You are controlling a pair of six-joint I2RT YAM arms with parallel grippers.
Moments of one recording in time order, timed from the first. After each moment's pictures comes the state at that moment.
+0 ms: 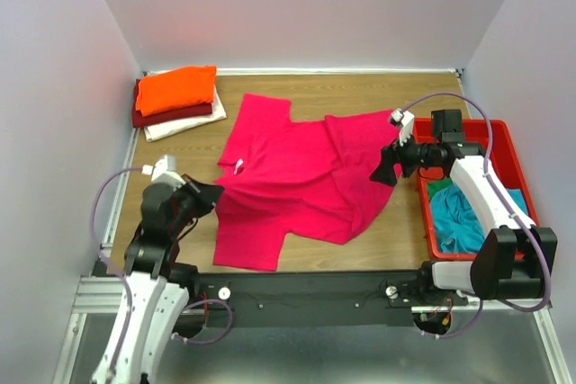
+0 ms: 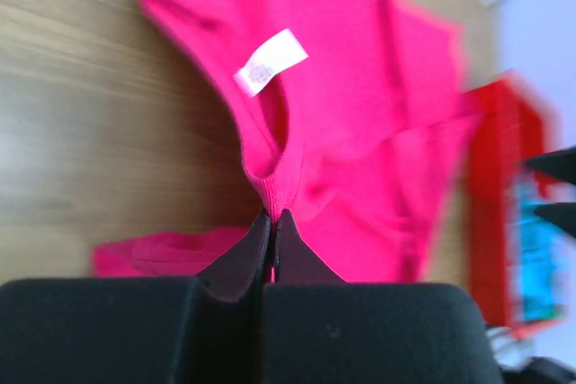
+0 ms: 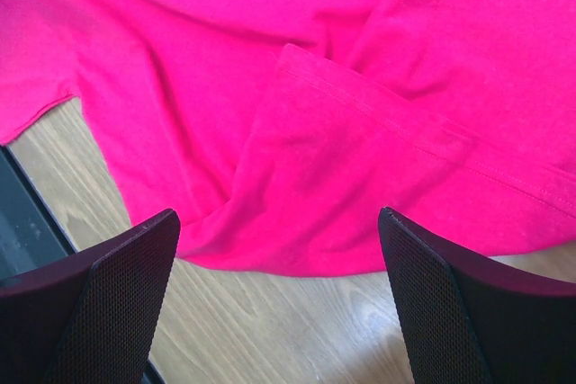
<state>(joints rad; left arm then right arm) -0.14 0.52 0.49 -0.40 0.21 -0.73 0.01 1.30 0.97 -0.64 -0.77 -0.48</state>
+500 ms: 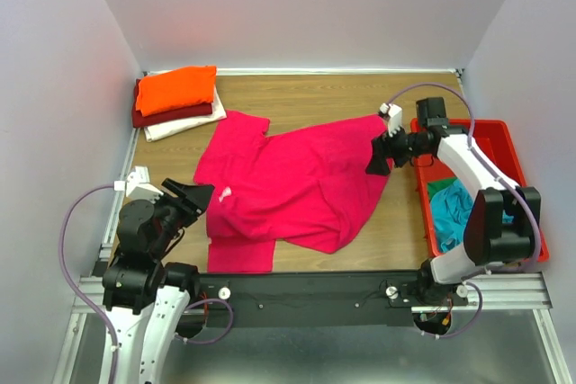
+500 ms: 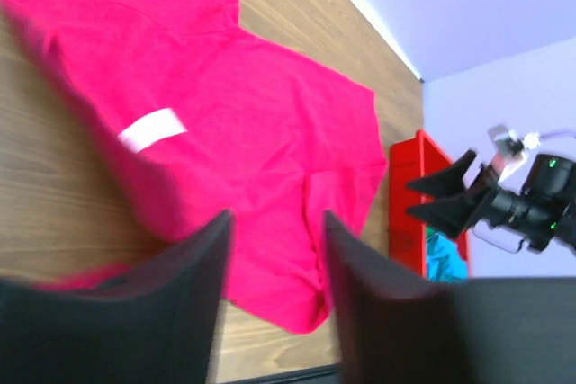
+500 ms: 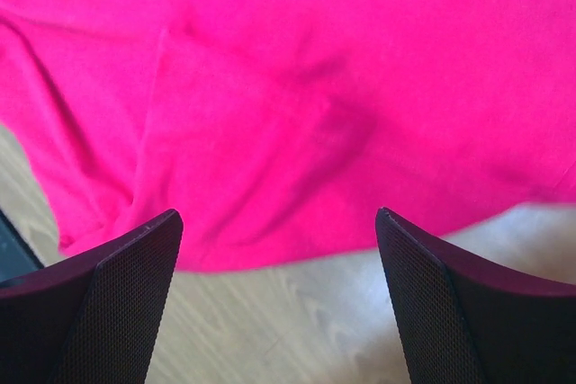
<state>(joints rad) -0.14 0.24 0.66 -0.70 0.11 -0.89 0.04 1.50 1.07 -0.64 -0.69 -0.48</state>
